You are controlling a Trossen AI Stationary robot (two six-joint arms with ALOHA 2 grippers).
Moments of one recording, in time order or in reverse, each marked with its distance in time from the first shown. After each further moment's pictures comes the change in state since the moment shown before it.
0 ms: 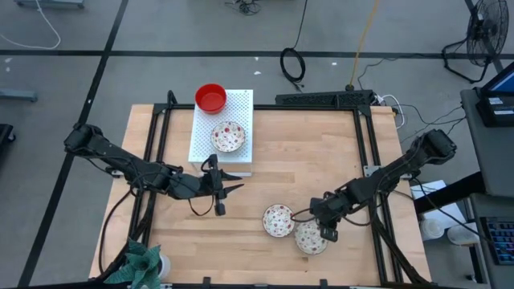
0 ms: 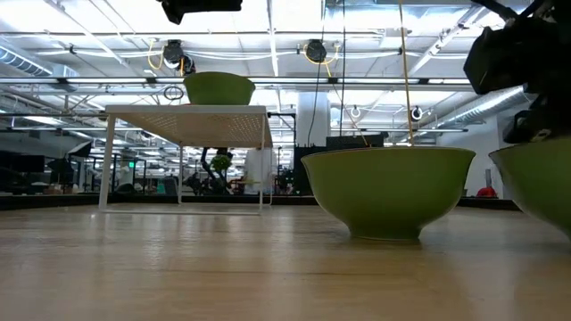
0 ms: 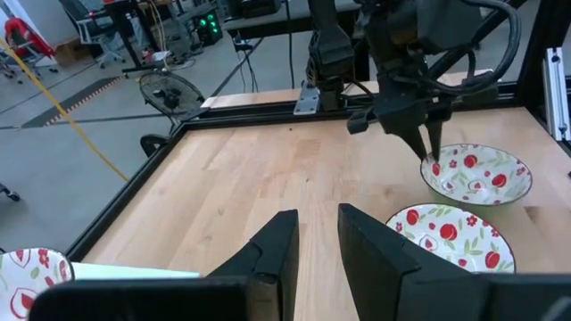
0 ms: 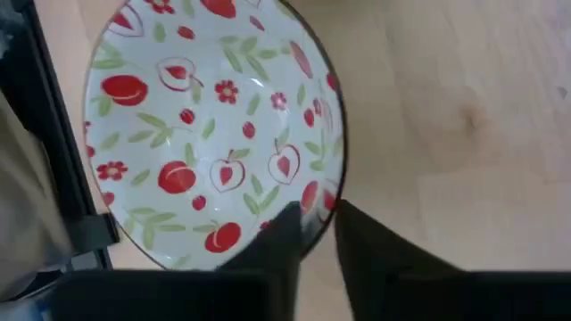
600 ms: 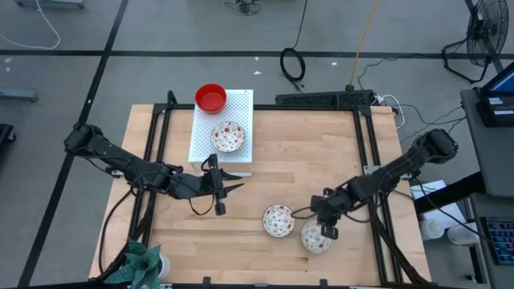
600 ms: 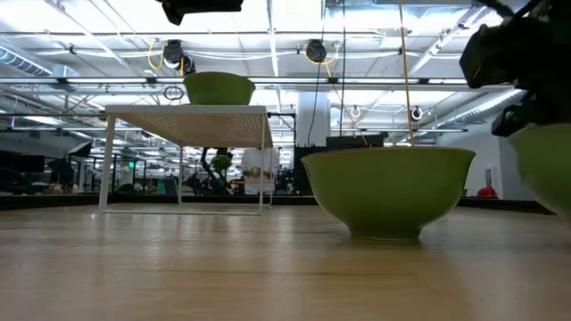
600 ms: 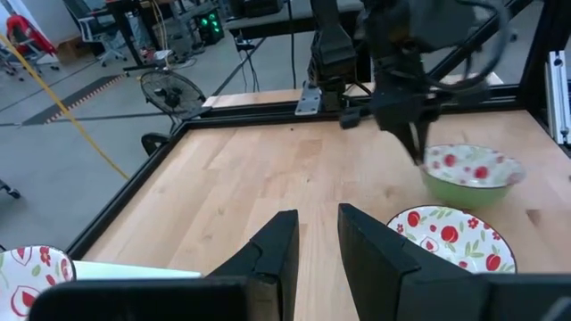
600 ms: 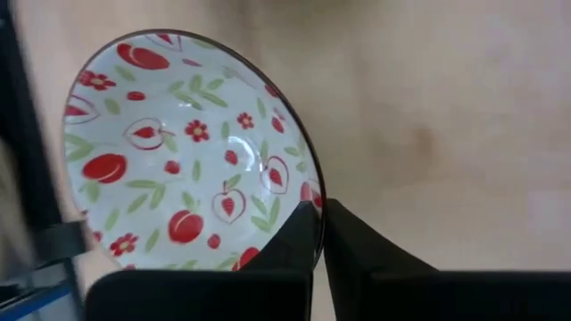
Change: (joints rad) left arm 0.005 0.000 0.000 0.001 -0.001 -0.008; right arm -0.029 -0.025 0.002 -0.105 0.122 -0.110
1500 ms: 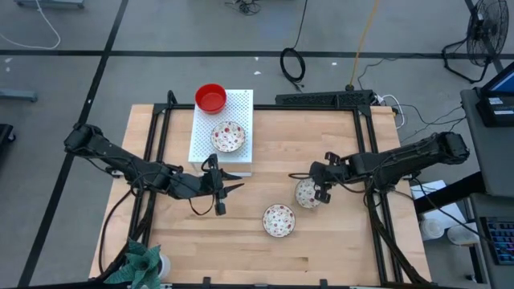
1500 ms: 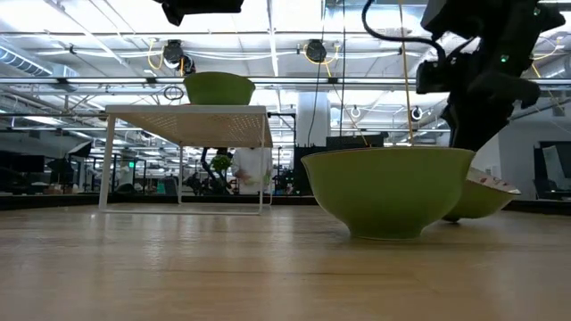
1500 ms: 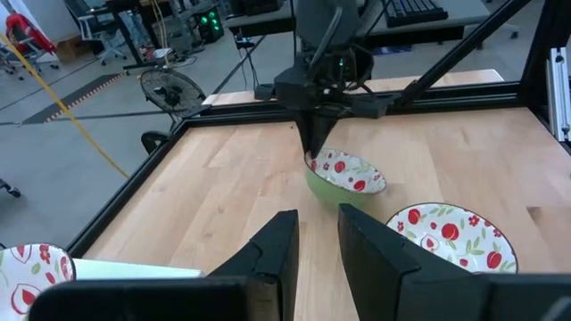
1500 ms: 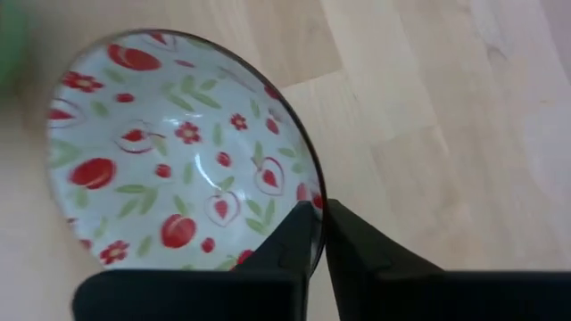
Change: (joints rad) left arm 0.000 0.000 0.000 -0.007 0.001 -0.001; right arm -0.340 -0.144 -0.038 -0.072 0.274 -0.311
